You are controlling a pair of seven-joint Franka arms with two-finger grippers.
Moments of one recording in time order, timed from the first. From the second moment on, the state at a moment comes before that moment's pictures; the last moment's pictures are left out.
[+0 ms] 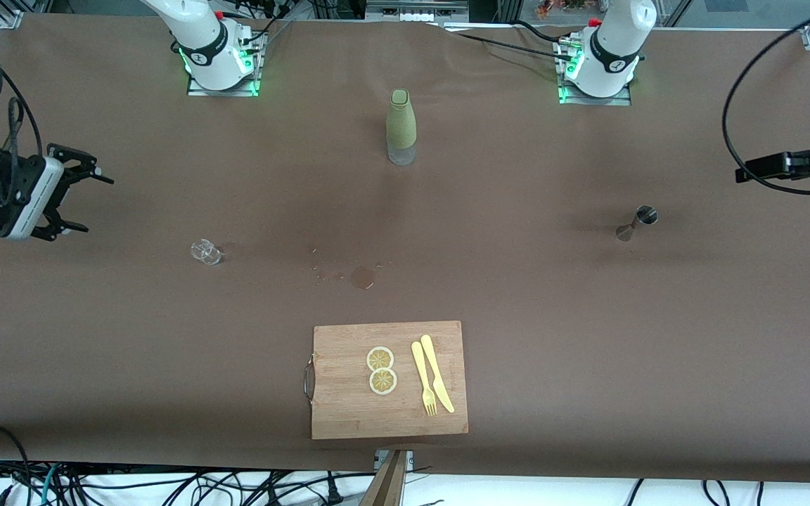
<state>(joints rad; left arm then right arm) 0.04 0.25 0.17 -1.40 -0.12 1.27 0.17 0.08 0.19 -0.26 -1.72 0.39 1.67 -1.41</state>
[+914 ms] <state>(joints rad) 0.28 0.51 0.23 -1.48 -0.43 1.18 1.55 -0.07 0.63 -0.32 -1.71 0.93 1.55 -2.37</state>
